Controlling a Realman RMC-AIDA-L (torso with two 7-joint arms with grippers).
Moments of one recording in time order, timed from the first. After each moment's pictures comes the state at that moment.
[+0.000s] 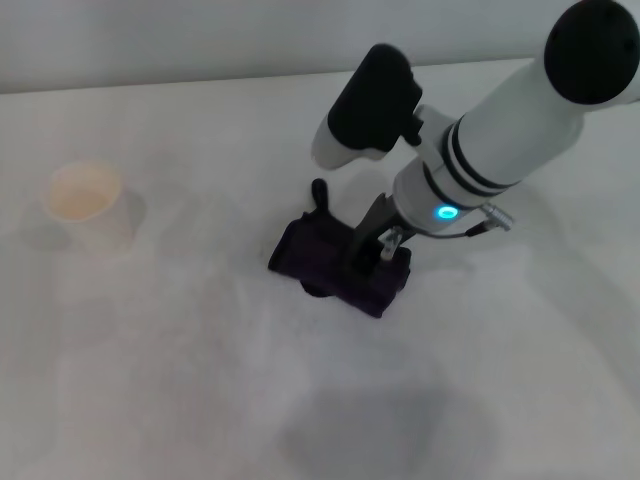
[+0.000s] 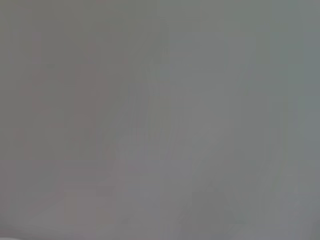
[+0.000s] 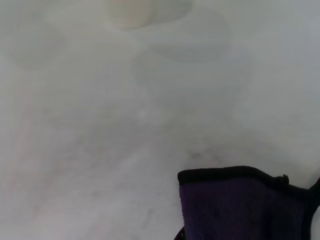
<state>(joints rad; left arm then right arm) -0.42 -2.08 1.14 0.07 -2.93 -1.08 2.69 0.76 2.03 -1.80 -0.90 0.82 1.04 -0.62</state>
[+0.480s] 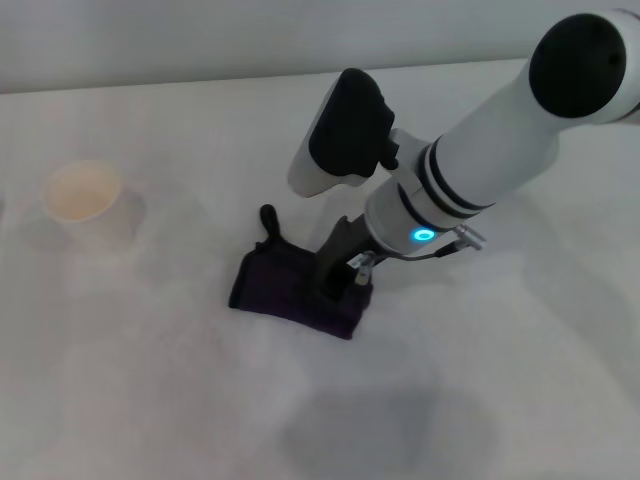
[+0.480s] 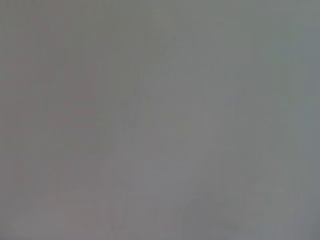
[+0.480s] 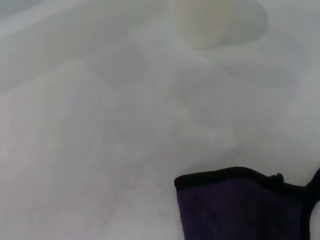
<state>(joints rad) -0.43 -2.08 1.14 0.08 -2.93 -1.08 2.69 0.78 2.03 -1.87 -0.85 1.02 1.00 -0.77</state>
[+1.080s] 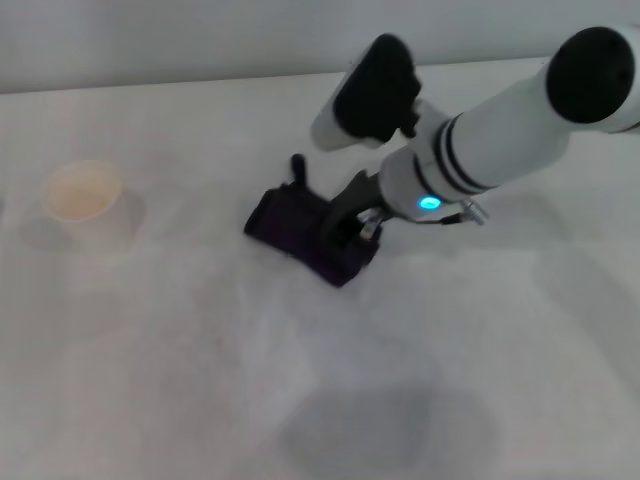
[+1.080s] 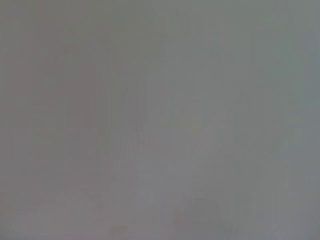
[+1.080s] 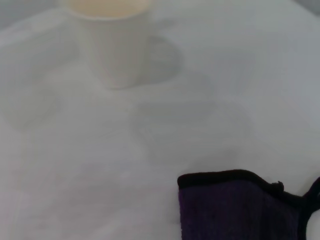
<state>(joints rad) -0.43 -2.08 1.14 0.08 -2.93 -1.08 2.67 0.79 2.02 -1.86 -0.73 1.07 0.77 -0.78</state>
